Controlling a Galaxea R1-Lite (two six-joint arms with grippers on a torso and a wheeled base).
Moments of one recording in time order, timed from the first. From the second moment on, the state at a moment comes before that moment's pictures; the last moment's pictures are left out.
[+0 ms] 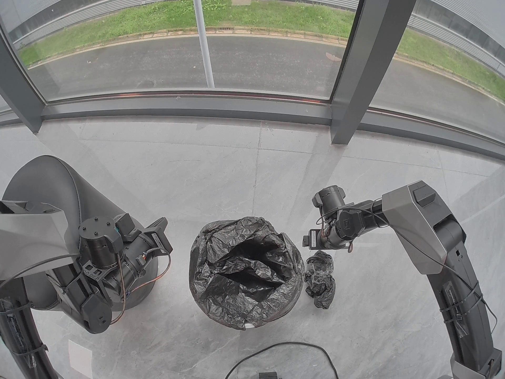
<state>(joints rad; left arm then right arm) -0.30 2.12 -0.43 -1.55 0.06 -0.37 0.36 2.68 -1.90 0.19 -0.17 0.36</state>
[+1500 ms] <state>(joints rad) -0.31 2.12 -0.43 -1.55 0.06 -0.37 0.35 3.07 -2.00 0.85 -0.13 0.36</state>
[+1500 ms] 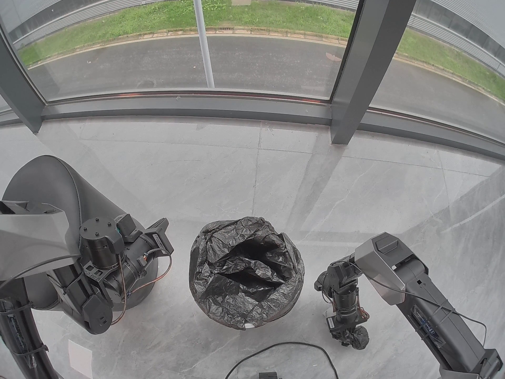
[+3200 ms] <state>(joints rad) -0.31 2.11 -0.42 -1.55 0.06 -0.37 0.89 2.22 -2.00 1.00 -0.17 0.38</state>
